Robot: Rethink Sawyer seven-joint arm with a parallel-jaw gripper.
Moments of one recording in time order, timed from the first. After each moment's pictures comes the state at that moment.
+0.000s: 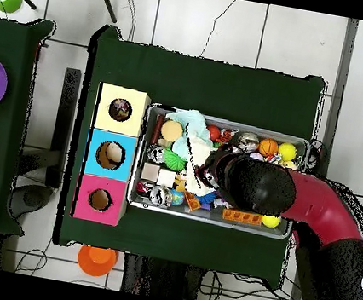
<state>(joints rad) -0.91 -0.86 0.71 1.88 -0.24 0.74 0.65</state>
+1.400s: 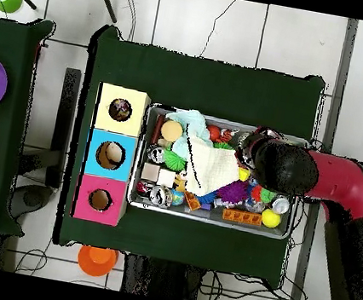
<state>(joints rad) -0.93 -0.69 0.70 1.61 -0.57 0.74 0.65</state>
